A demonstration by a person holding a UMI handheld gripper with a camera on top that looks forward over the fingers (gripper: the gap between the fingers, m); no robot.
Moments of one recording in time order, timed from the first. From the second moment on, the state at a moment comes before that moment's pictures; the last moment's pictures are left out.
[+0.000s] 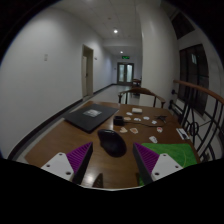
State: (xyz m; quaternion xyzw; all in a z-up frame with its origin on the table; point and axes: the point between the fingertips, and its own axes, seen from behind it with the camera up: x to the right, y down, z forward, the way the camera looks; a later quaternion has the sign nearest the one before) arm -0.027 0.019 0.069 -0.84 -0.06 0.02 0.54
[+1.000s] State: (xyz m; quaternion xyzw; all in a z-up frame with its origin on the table) arm -0.027 0.156 -0.004 -0.88 -0.08 0.03 0.47
